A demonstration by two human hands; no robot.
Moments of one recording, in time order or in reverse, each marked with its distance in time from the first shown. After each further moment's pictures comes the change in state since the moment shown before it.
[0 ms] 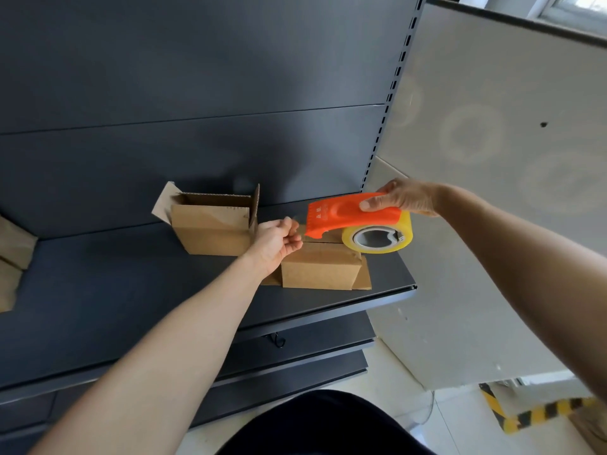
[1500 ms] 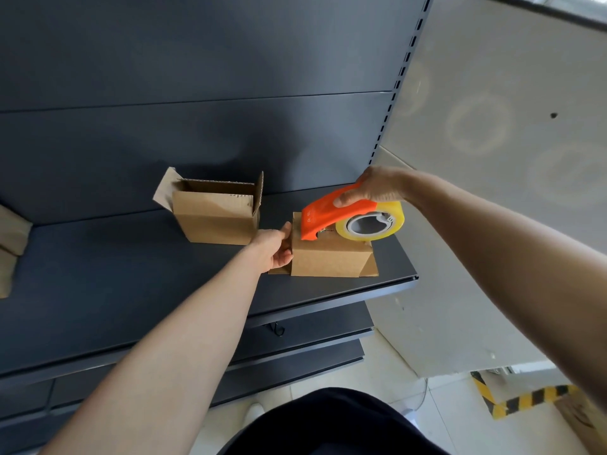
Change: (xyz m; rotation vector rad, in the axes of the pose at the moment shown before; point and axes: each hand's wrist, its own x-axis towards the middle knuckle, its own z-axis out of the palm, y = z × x) left_hand 0.015 -0.015 -0.023 0.268 0.145 -0.333; right_hand 0.020 -0.042 0.026 -0.318 0.074 0.097
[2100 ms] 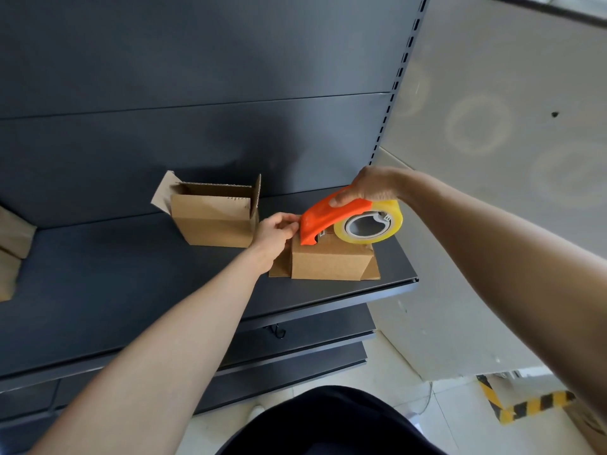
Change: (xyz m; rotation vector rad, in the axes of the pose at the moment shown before) left_hand -0.005 0.001 0.010 0.223 -0.010 0.464; right_hand 0.013 0.005 -0.002 0.030 -0.032 -0.038
